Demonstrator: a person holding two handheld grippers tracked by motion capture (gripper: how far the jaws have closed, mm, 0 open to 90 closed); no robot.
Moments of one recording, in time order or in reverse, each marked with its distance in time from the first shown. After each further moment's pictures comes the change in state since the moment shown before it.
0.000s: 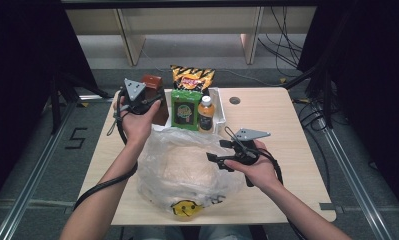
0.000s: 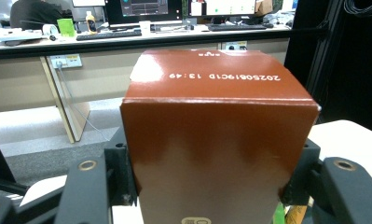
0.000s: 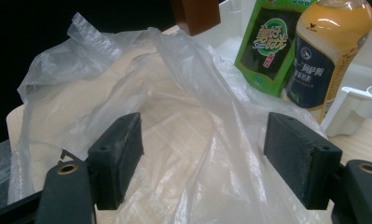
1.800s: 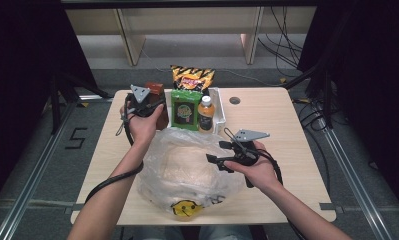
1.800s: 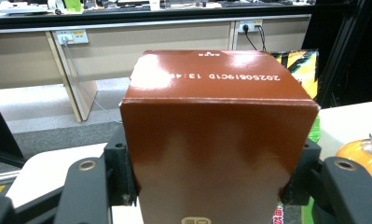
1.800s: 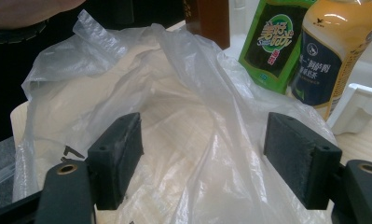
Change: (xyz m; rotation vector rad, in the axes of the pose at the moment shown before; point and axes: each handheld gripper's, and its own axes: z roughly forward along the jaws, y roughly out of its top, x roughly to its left) left arm 0.006 -0.036 0.031 0.071 0.044 -0.019; right arm 0.003 -0.002 0.002 0.003 0.020 0.036
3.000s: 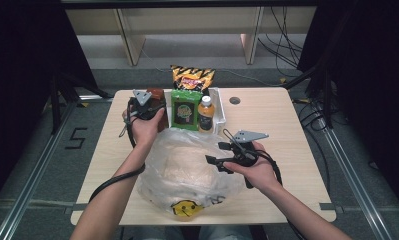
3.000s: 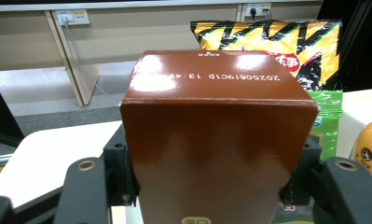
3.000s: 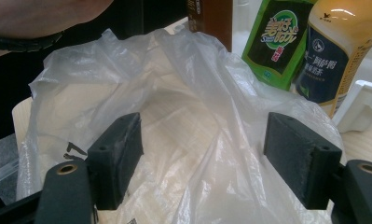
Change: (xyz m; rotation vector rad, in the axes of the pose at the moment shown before) left arm 0.003 -0.019 0.012 0.056 0.018 -0.018; right arm -0.001 -0.002 0.001 0.012 0.006 -0.031
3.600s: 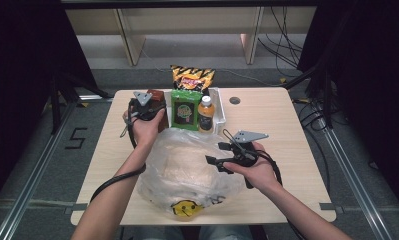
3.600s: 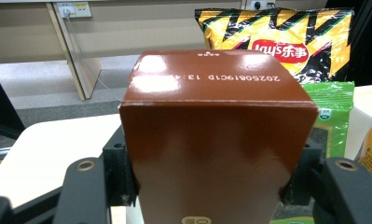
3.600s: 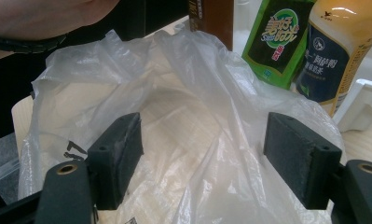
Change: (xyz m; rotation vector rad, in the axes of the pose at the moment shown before) left arm 0.001 -0.005 0.005 0.021 0.011 -0.007; right arm 0.001 -0.001 0.001 -0.008 0.001 0.021
